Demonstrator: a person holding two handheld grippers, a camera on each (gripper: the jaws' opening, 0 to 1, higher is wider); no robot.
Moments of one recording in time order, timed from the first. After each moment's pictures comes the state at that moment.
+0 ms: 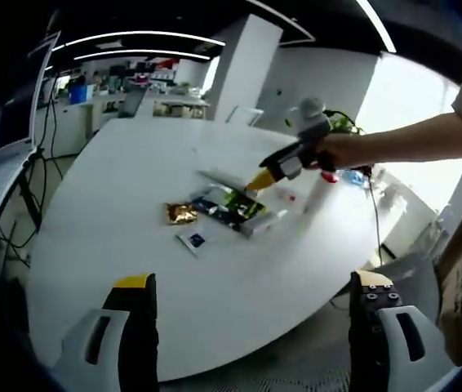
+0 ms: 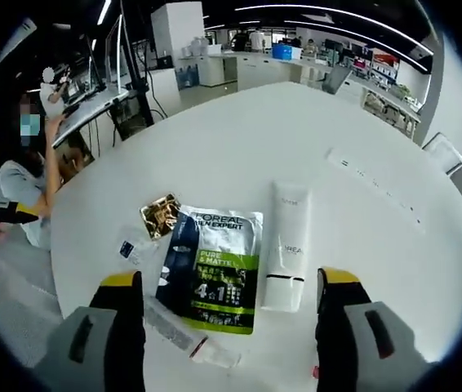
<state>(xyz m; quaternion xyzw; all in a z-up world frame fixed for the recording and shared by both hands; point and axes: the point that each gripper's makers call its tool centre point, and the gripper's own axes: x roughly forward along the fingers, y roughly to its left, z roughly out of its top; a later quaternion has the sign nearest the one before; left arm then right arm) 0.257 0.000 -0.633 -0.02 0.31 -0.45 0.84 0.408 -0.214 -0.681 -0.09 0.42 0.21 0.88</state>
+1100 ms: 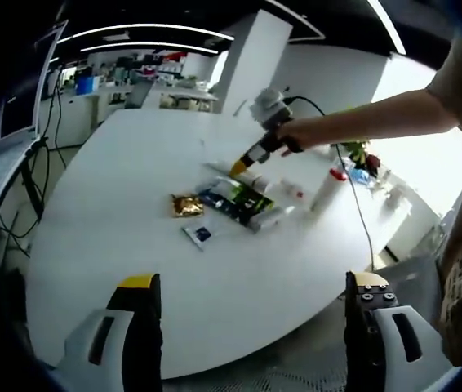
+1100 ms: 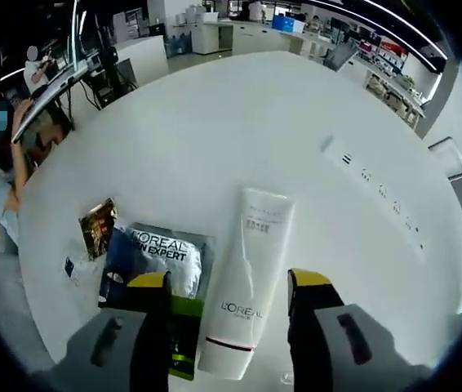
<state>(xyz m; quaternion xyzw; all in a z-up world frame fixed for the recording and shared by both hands) 0.265 0.003 -0.643 -0.02 0.34 -0.43 0.84 0.493 -0.240 -0.723 -0.13 0.49 0.19 0.84</state>
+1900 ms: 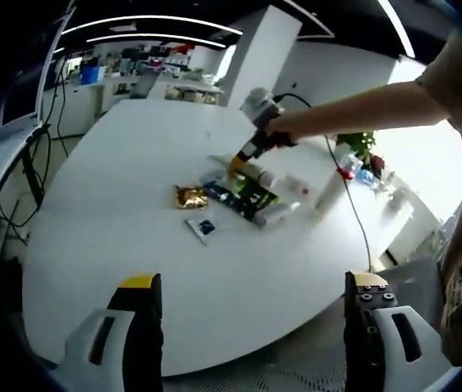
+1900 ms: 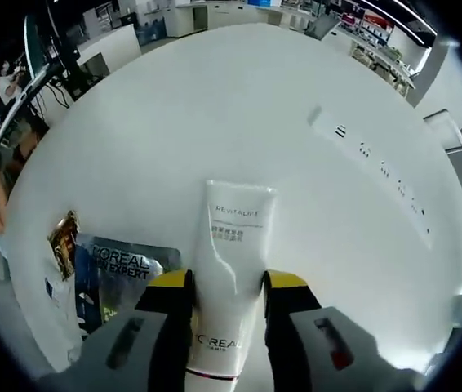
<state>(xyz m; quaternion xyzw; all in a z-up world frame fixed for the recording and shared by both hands) 0.269 0.005 -0.653 -0.03 0.36 -0.42 0.83 0.511 -0.256 -0.752 -0.11 0.54 0.15 0.82</state>
